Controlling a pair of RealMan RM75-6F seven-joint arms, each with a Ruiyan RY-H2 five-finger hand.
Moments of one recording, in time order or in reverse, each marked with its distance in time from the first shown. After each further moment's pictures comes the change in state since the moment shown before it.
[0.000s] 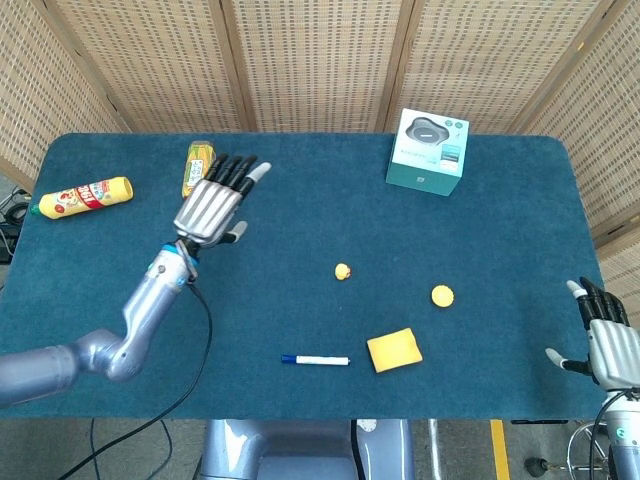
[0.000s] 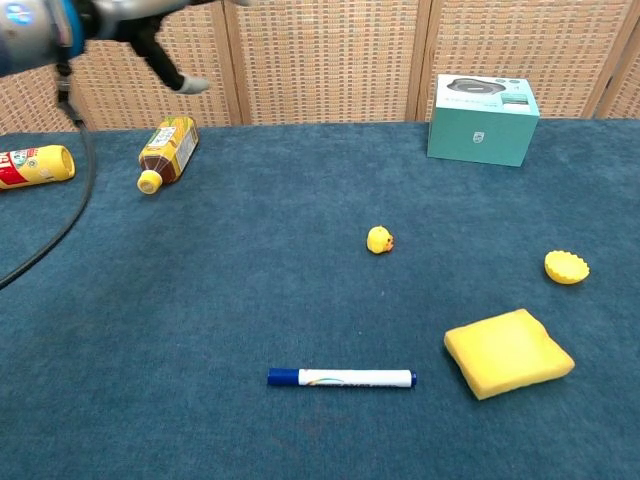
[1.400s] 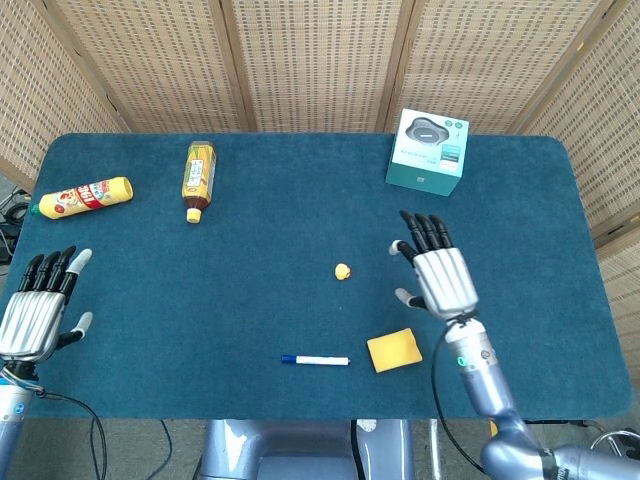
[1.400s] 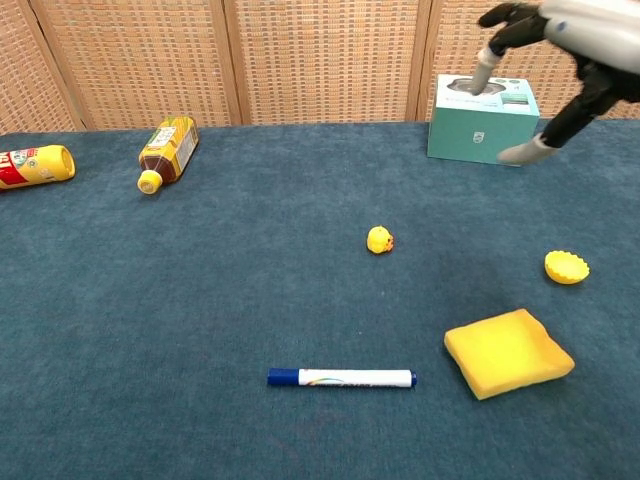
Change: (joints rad) left arm 0.653 0.200 0.250 -0.162 0.361 0.411 -0.191; right arm 0.427 -0.286 0.221 -0.307 0.141 -0.139 -0.663
